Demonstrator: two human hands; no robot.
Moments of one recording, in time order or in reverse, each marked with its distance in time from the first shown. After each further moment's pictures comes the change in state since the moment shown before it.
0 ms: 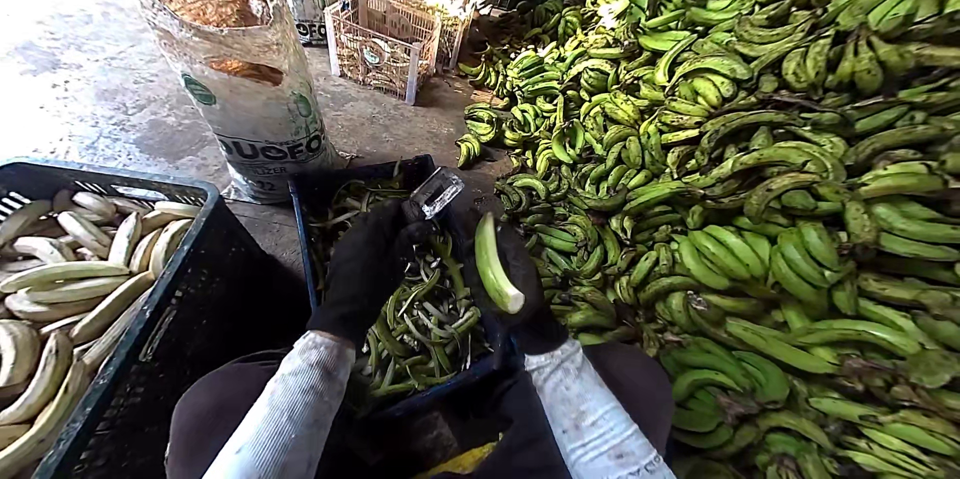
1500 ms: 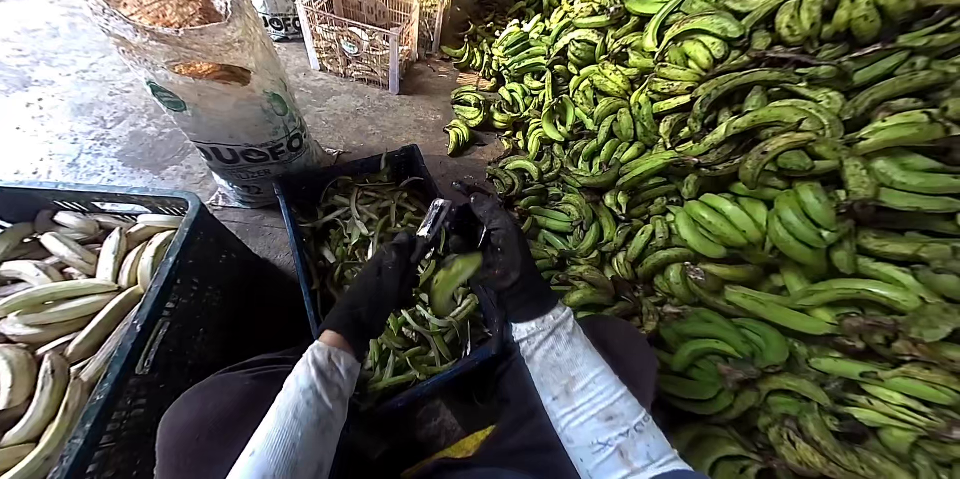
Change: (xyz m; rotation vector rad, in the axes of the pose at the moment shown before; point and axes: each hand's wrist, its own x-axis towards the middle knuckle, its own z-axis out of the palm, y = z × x) left_hand -0.017 -0.011 0.034 -0.614 -0.390 -0.435; right_hand 0.023 -0.005 0.006 -0.050 0.087 0.070
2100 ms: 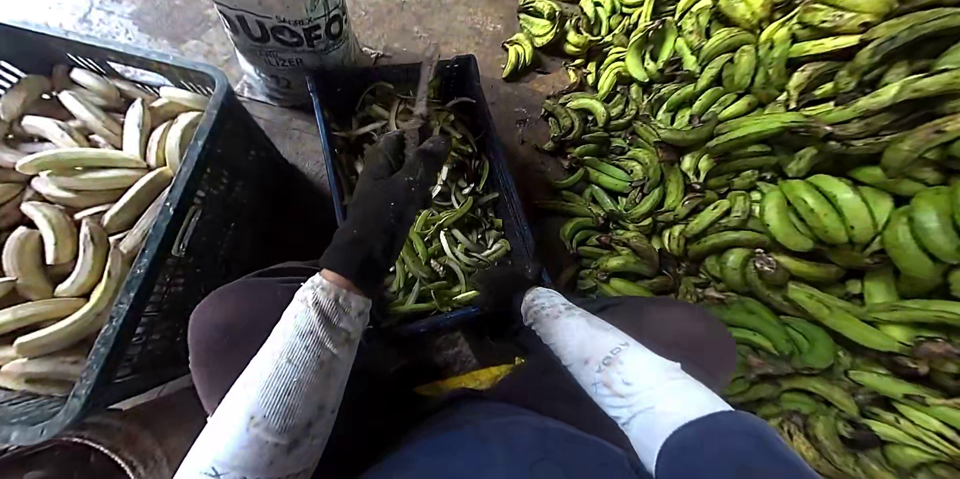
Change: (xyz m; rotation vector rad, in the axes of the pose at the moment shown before) left_hand -0.023 0.016 -0.027 -0.312 0.263 0.182; right_hand -0.050 0.136 -0.071 -1.922 -0.883 0.697
